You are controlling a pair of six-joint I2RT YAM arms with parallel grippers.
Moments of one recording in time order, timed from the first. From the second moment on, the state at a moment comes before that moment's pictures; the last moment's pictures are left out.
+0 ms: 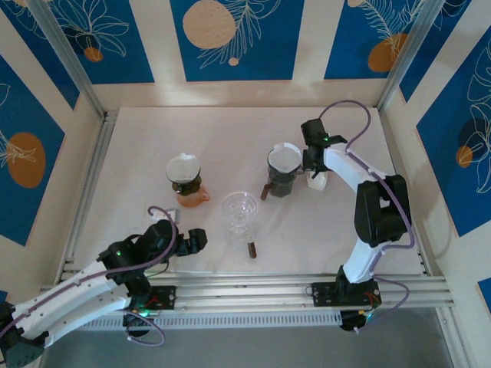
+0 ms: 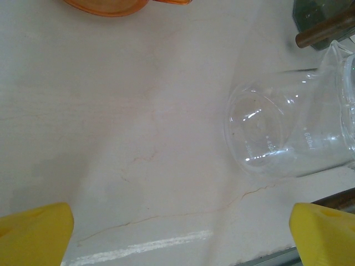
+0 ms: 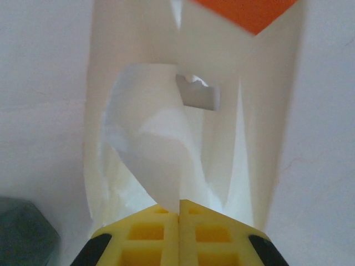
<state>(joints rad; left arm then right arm) -0.90 0.56 0.43 -0.69 -0.18 -0.93 0.24 1.74 1.31 -0.73 0.35 0.32</state>
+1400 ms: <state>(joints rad) -0.90 0.57 0.49 -0.69 -0.15 -0.86 0.74 1.14 1.47 -1.19 -0.14 0.62</state>
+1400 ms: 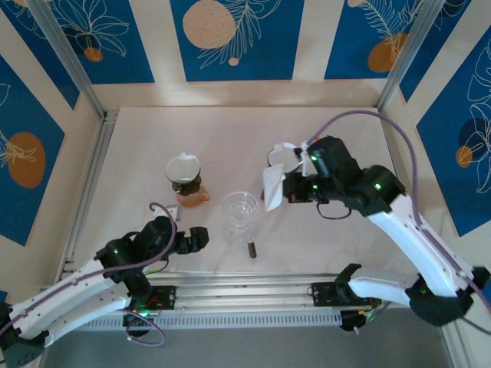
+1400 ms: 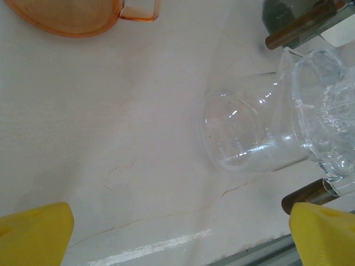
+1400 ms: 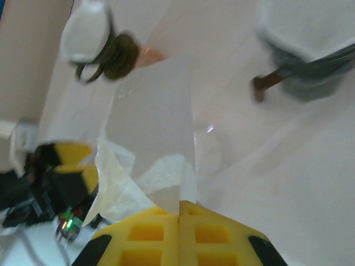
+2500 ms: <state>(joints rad) -0.89 0.53 0.50 -0.69 -0.10 -0.83 0.74 1.57 1.75 -1.43 -0.32 0.89</state>
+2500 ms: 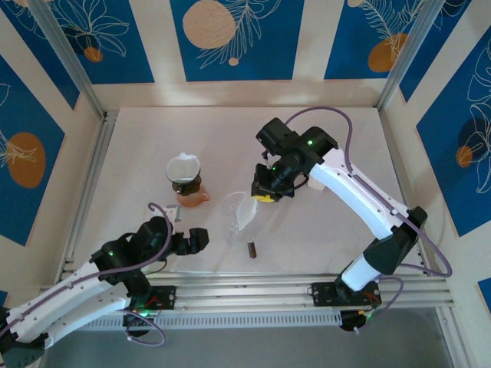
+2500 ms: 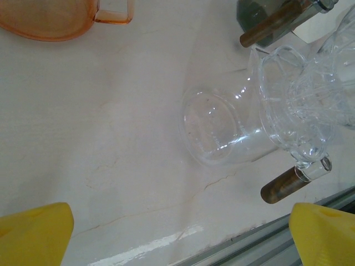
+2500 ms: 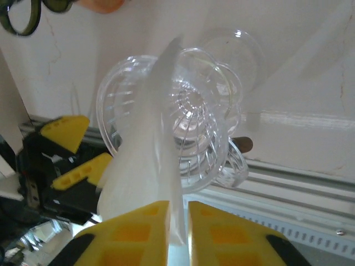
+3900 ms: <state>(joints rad) -0.89 0.62 0.61 -0.71 -0.11 -0.76 0.95 1.27 1.26 -0.92 0.05 0.85</state>
